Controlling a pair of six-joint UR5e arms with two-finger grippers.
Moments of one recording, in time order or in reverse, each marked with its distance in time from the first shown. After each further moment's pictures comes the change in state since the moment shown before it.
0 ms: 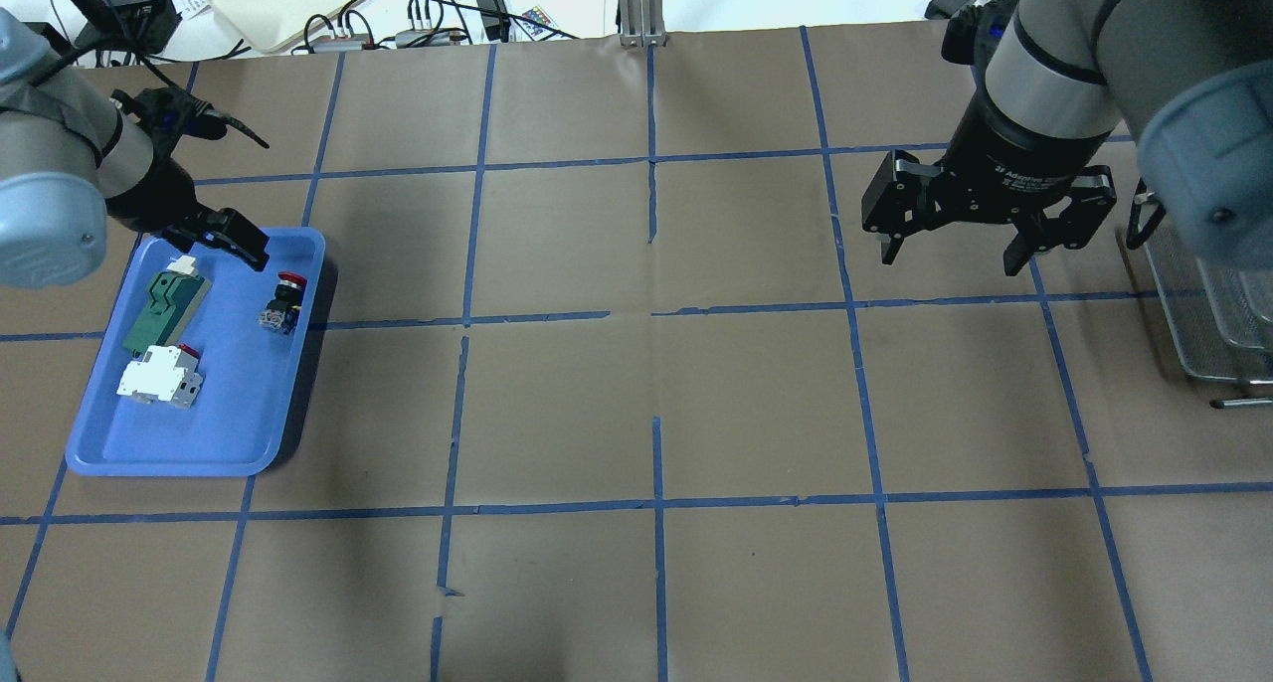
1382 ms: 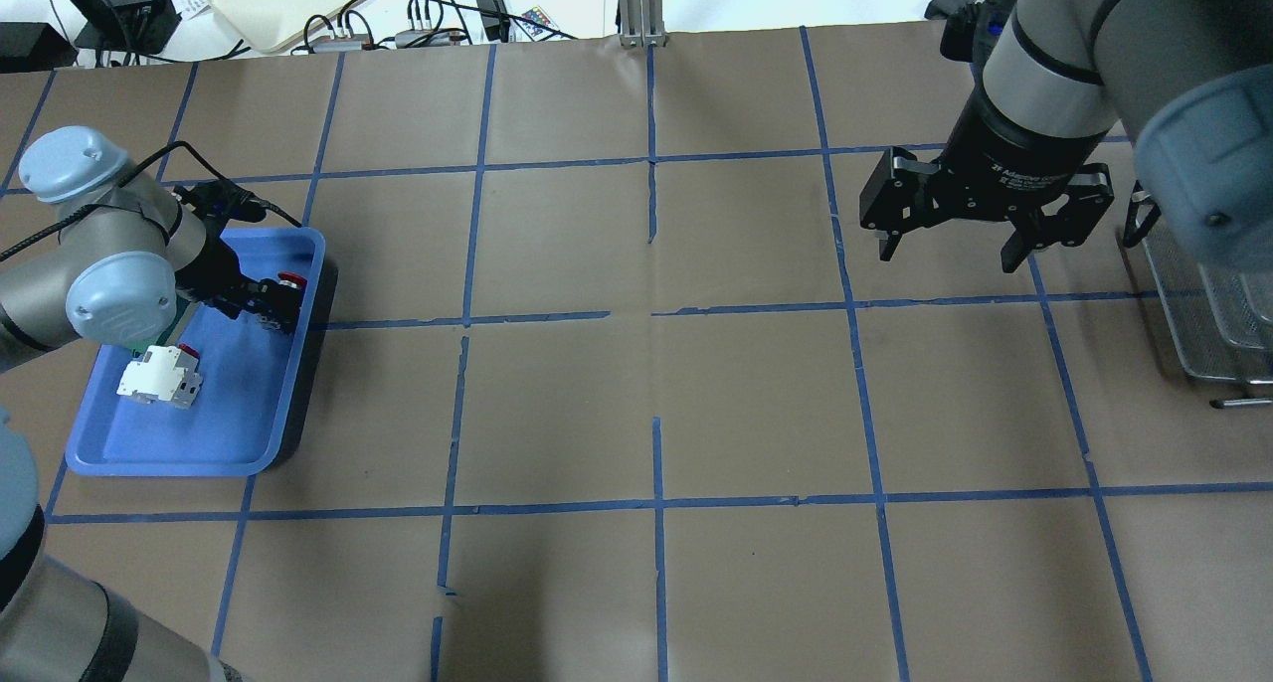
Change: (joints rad) left arm 0.047 -0.187 -0.070 0.164 -0.016 0.022; right arm 0.002 0.001 0.002 -0.008 -0.001 0.003
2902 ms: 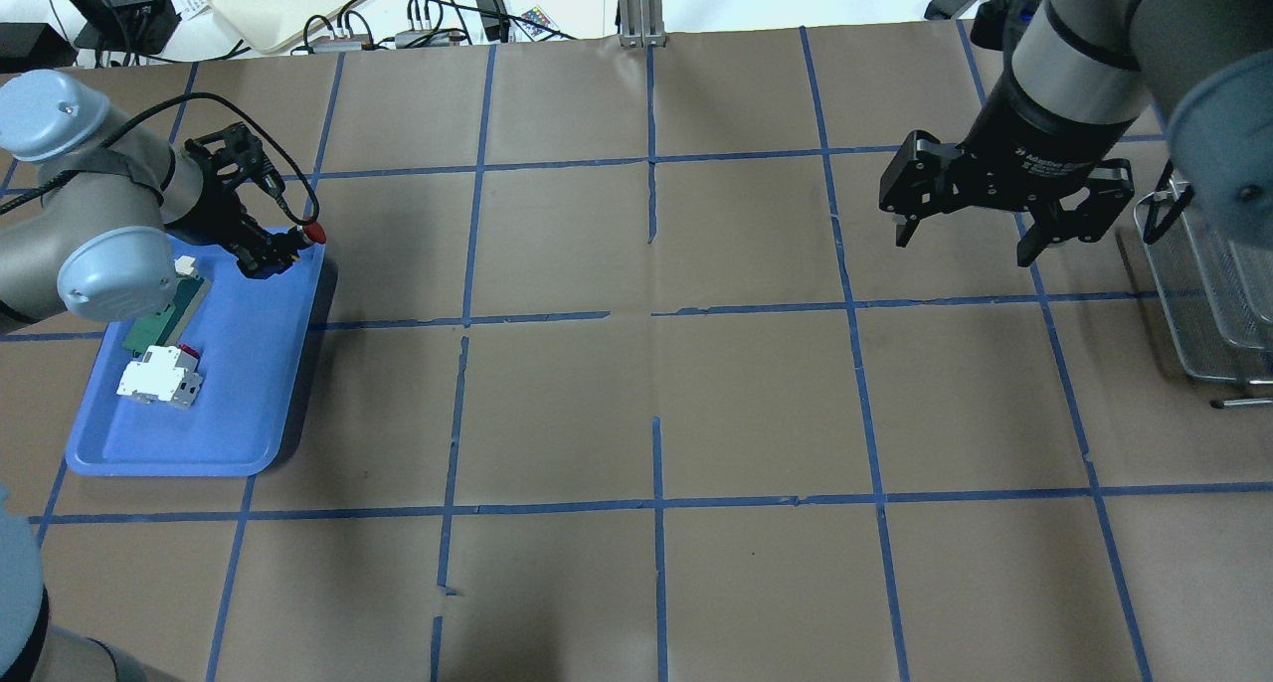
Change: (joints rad) left arm -0.097 0.110 0.033 0.052 -0.109 0.652; right arm -0.084 0.007 -0.012 0.016 0.059 0.054
